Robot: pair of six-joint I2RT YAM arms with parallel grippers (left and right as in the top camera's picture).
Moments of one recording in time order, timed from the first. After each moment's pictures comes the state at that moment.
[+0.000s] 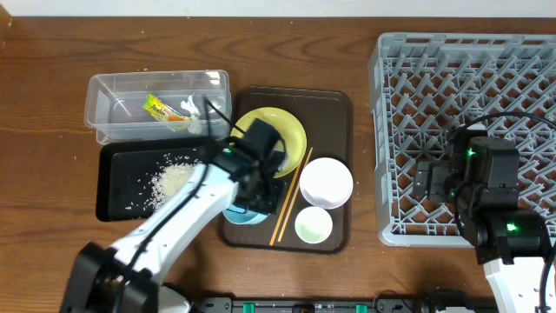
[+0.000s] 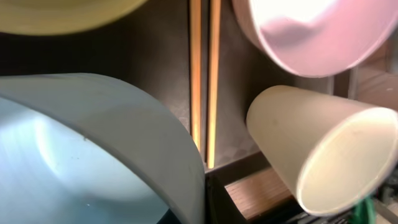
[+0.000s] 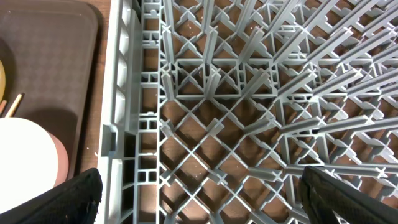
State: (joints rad) left arm -0.56 1.54 1.04 -0.96 0.28 -0.26; right arm 0.04 0.94 0.87 -0.80 0.09 0.04
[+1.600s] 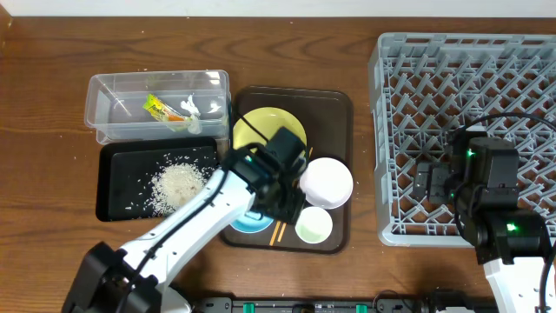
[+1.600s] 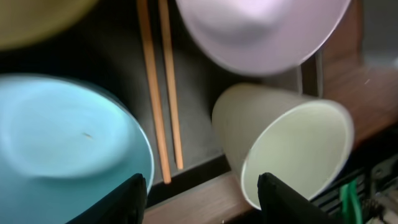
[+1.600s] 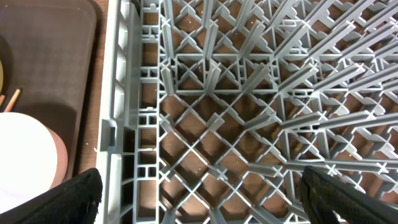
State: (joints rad) left arm -0.69 1.53 1.06 -0.96 0.26 -0.33; right arm 0.04 0.94 0.87 -0.82 0.09 0.04
